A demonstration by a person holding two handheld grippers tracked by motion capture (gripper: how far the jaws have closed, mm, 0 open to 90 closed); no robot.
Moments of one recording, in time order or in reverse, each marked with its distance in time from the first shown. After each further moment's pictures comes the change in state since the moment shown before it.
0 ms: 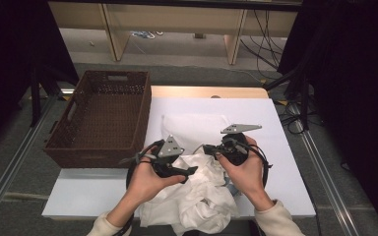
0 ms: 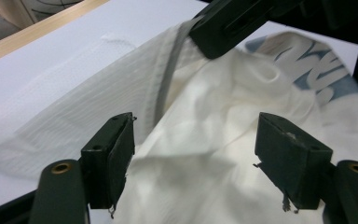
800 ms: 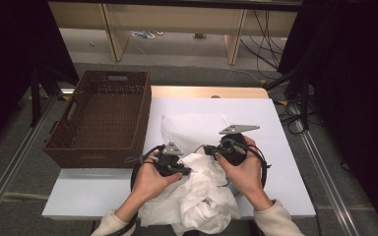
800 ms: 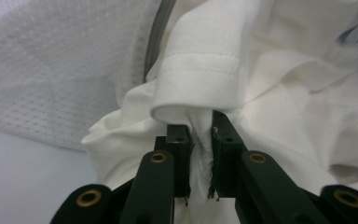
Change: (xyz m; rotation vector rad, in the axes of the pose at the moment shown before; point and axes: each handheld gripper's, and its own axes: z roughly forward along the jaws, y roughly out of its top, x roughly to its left) left arm 0.006 -0.015 0.024 0.131 -0.032 -0.158; right arm -0.002 -0.001 0.005 0.019 -0.034 -0.011
